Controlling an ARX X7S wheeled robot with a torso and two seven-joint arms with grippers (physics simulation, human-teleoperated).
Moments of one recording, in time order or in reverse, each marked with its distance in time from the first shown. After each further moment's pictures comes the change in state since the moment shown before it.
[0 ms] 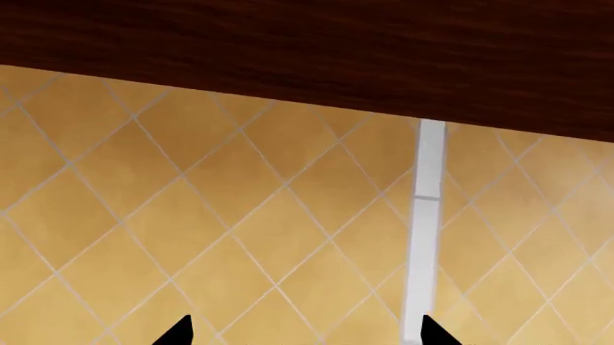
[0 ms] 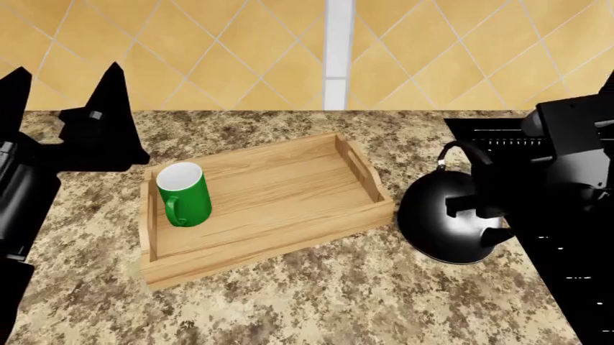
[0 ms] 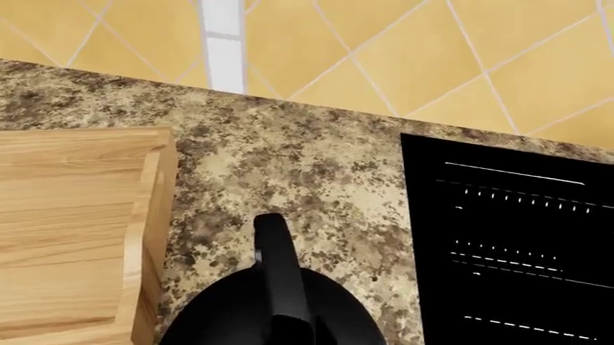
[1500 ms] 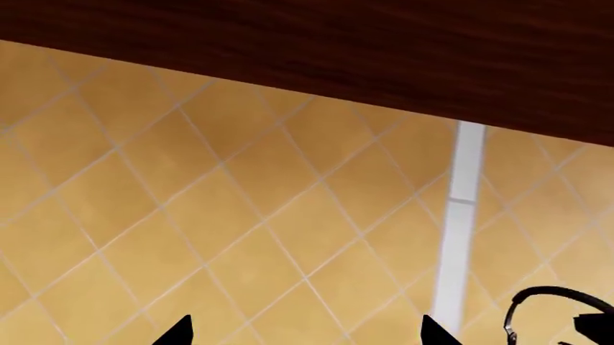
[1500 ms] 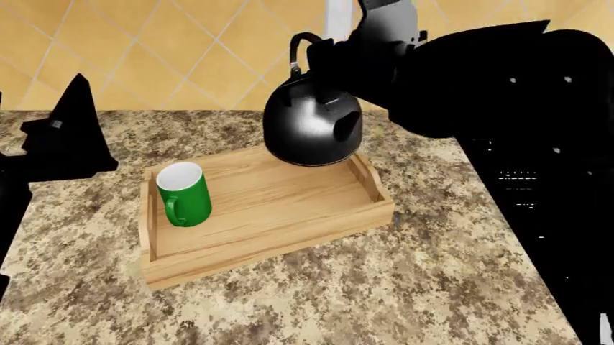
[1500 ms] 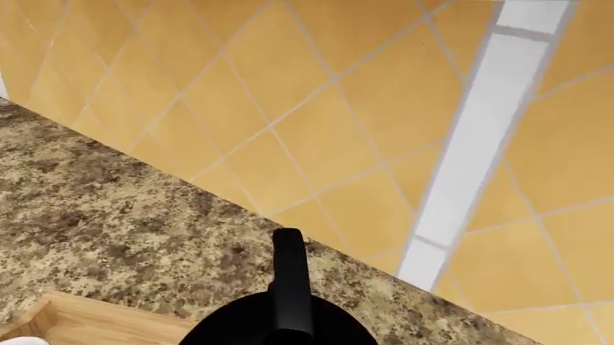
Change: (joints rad) left arm 0.174 -0.016 -0.128 -0.038 0.017 0.089 0.066; right arm 0.571 -0.645 -0.324 0.463 -0.250 -0.027 -0.183
